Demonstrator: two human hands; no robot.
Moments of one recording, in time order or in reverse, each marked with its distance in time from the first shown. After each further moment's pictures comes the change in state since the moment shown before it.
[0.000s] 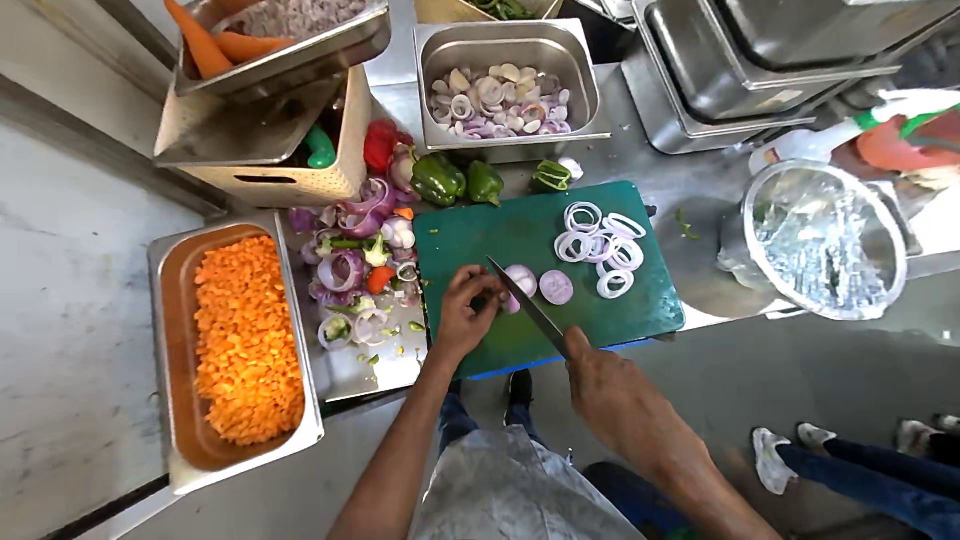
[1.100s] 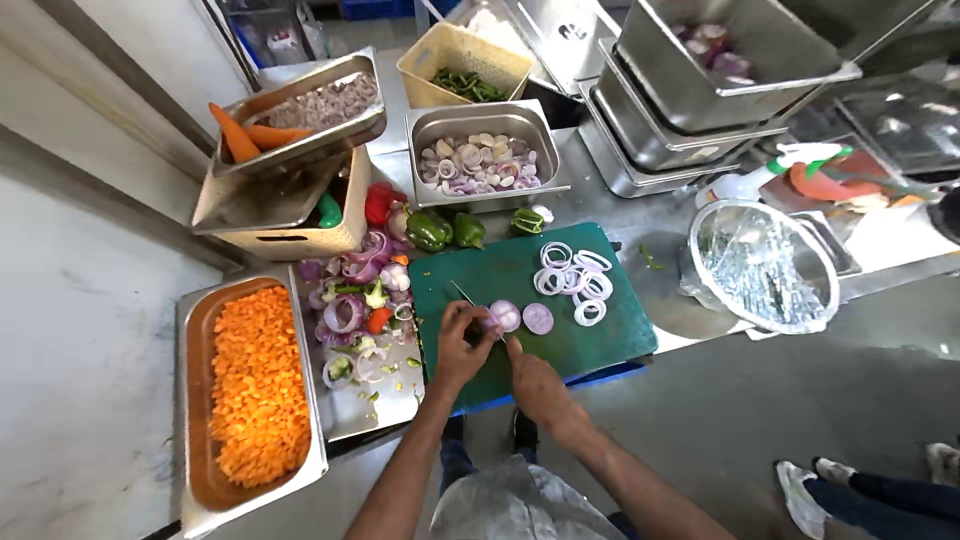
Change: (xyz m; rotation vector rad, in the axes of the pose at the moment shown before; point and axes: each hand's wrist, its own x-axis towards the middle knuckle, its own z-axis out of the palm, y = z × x) left_hand 0.001 0.000 0.007 0.183 0.067 -0.007; right_hand 0.076 -0.025 0.044 0.151 0.035 -0.077
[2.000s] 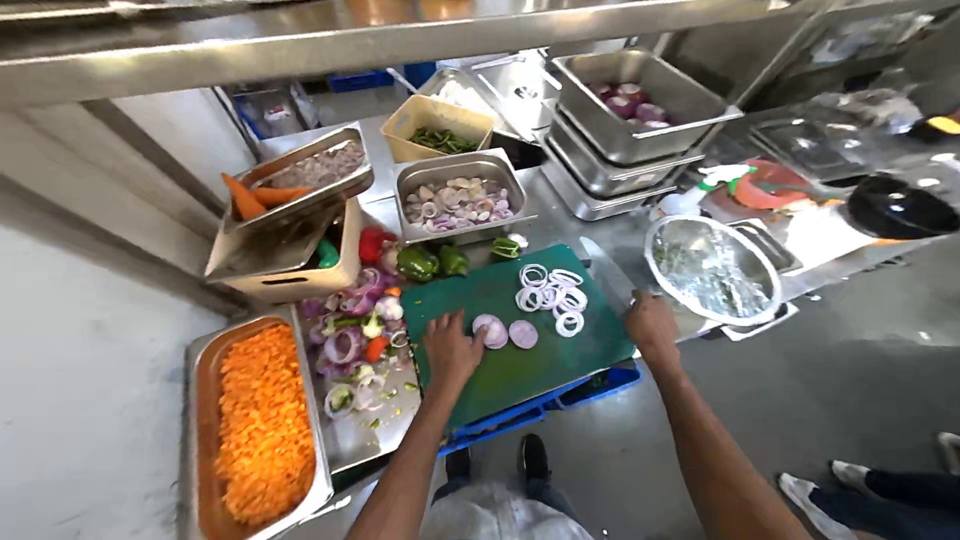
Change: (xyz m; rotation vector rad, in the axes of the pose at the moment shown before) left_hand 0.042 0.050 -0.005 0.739 -0.280 -0.337; right_hand 0.052 0.224 -0.087 0.219 0.778 0.357
